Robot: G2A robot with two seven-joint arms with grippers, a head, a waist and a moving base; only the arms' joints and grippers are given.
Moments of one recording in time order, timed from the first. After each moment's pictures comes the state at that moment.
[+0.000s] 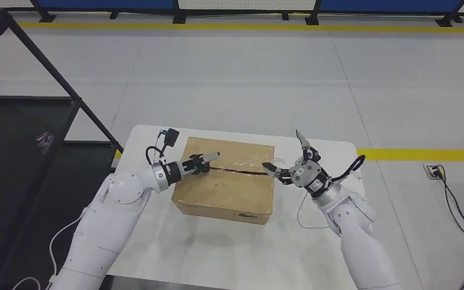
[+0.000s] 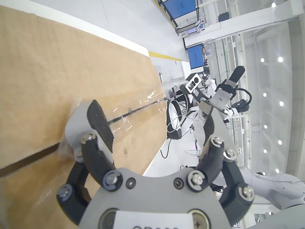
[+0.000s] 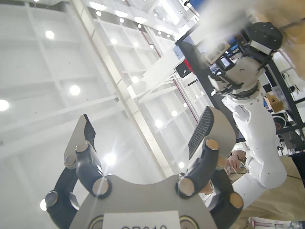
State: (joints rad) left arm 0.67 -1.14 -1.14 -1.19 -0.12 -0.27 -0.82; right arm -0.97 -1.34 1.40 -1.47 1.10 0.31 0.68
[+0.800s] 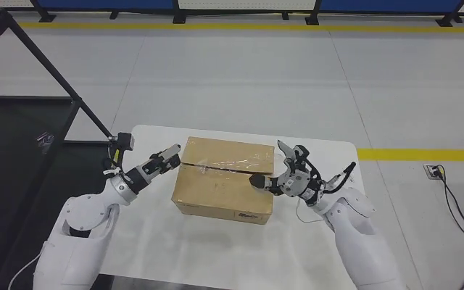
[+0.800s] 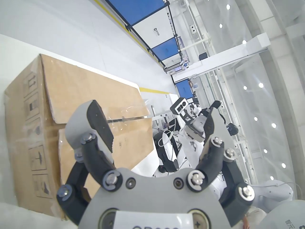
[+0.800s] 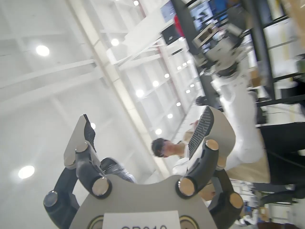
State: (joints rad) left arm 0.95 -1.08 -1.43 -1.48 -0.17 -0.28 -0.71; right arm -0.90 -1.32 1.32 -1.46 0.82 0.30 0.85
